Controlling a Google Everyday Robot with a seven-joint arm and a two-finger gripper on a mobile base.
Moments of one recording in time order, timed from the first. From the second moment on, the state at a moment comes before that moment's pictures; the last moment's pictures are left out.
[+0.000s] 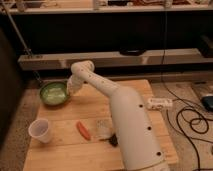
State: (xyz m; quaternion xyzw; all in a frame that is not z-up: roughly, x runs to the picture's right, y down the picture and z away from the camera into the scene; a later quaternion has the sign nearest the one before) arm -0.231 0.010 0.969 -0.06 -0.36 -0.58 0.73
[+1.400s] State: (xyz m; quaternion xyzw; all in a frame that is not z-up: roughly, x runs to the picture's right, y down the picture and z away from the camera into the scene) arm -0.247 0.012 0.961 -0.03 -0.40 -0.57 0.71
